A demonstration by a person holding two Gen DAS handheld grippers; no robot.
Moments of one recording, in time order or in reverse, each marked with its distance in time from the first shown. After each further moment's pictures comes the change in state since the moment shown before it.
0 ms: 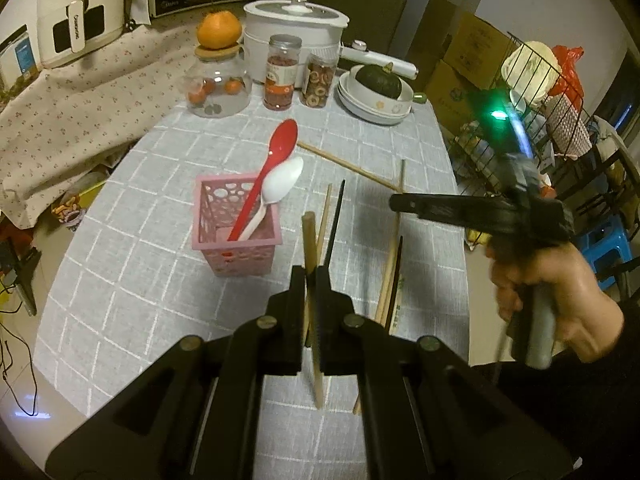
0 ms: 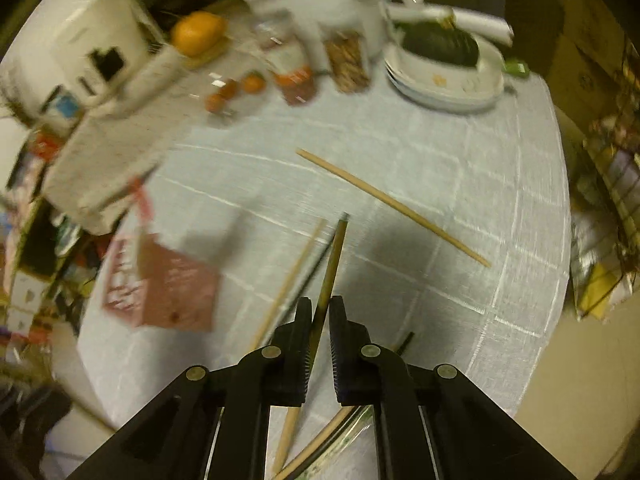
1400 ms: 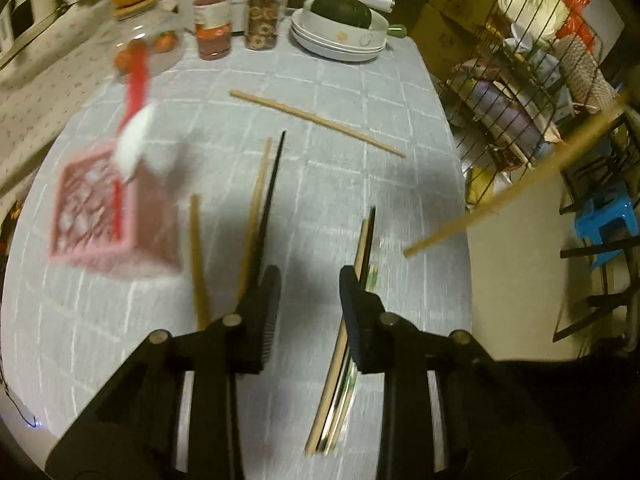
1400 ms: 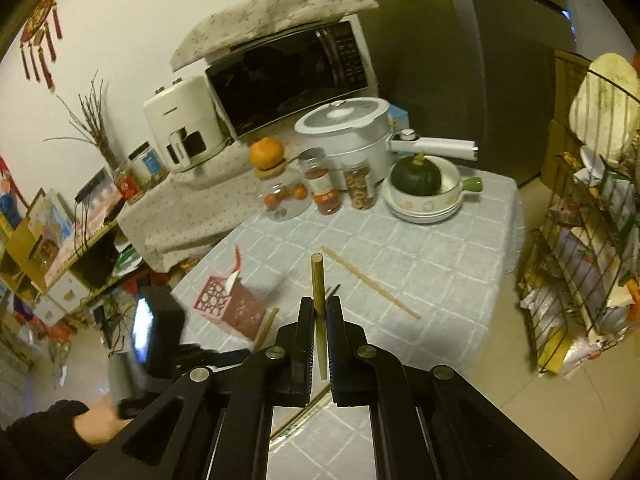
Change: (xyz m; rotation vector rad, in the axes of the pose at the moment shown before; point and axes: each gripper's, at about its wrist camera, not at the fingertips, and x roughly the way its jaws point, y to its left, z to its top) left arm 0.112 -0.065 0.012 0.070 0.171 -0.018; right arm -0.173 -0.051 -0.038 -0.071 -0.312 0.099
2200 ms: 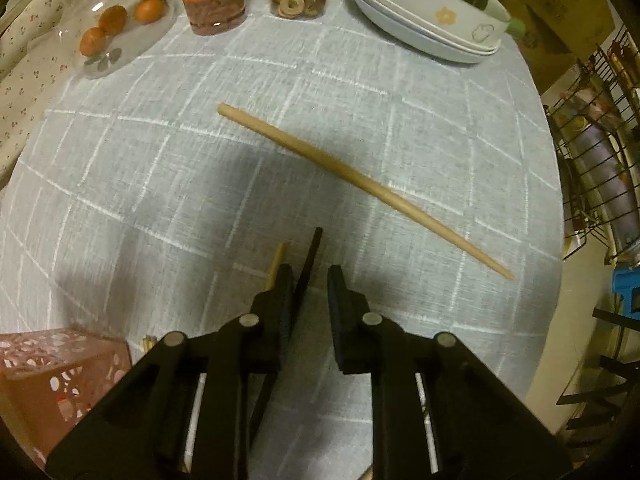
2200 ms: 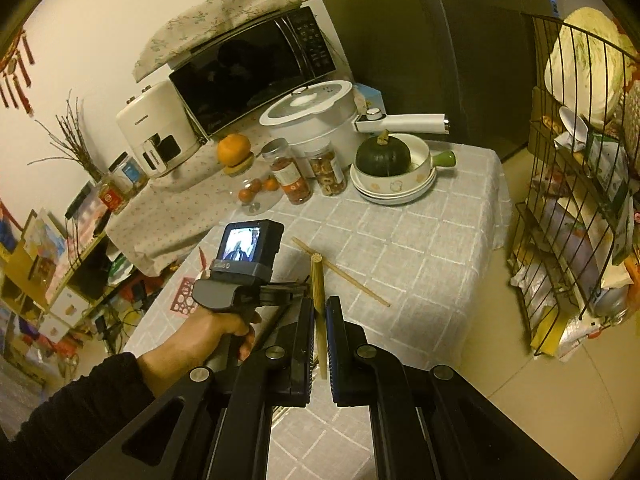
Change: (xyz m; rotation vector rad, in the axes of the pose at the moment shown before) left arm 0.124 0.019 0.101 -0.138 0.132 0.156; right arm 0.014 -0.050 0.002 0.088 0.066 0.003
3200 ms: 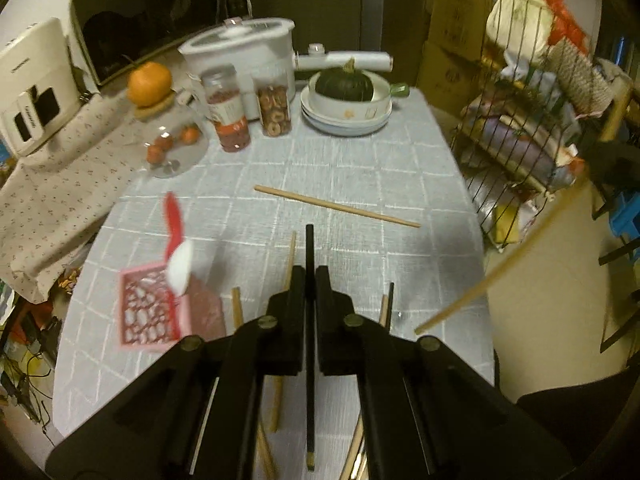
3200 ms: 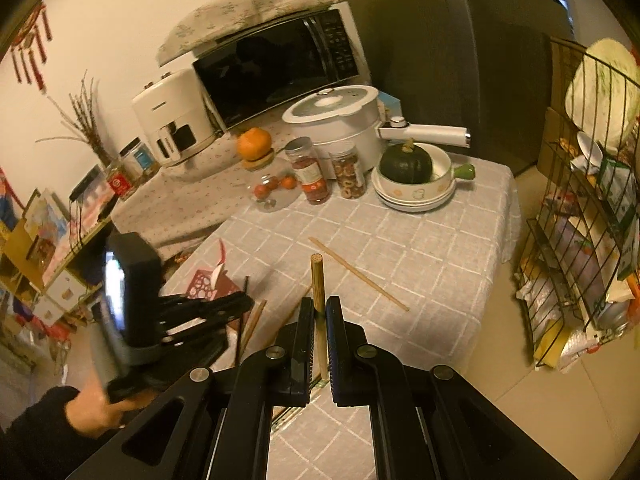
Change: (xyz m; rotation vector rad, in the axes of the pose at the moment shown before) left arm -0.169 0.004 -0.110 0.213 -0.389 -0.001; right arm 0.001 0.044 -0.006 -0.096 -0.016 0.001
